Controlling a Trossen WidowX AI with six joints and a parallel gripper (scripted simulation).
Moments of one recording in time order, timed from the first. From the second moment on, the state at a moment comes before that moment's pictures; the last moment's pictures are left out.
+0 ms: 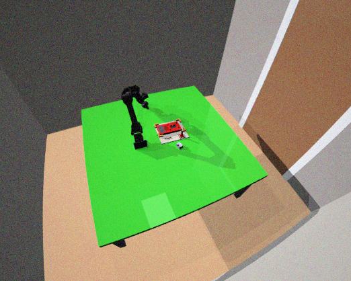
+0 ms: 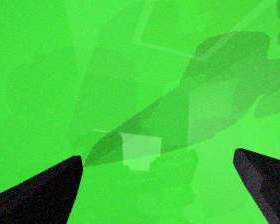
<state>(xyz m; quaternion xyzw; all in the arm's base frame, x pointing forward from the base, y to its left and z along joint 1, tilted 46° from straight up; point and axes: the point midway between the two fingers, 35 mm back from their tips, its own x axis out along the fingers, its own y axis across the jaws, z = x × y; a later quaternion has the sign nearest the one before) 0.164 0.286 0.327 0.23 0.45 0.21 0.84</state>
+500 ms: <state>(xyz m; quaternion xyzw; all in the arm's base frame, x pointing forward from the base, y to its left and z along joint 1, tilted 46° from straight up) 0.278 0.232 0.281 0.16 0.44 0.12 0.87</state>
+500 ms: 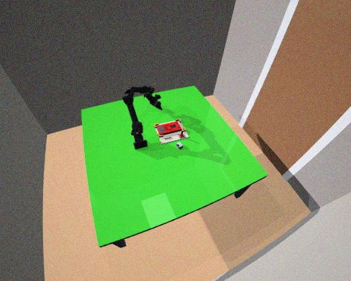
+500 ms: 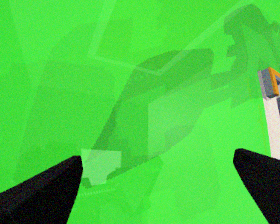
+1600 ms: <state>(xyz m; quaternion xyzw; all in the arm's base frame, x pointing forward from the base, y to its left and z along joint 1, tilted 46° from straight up) 0.397 0.003 0.090 0.00 0.63 0.14 0.77</state>
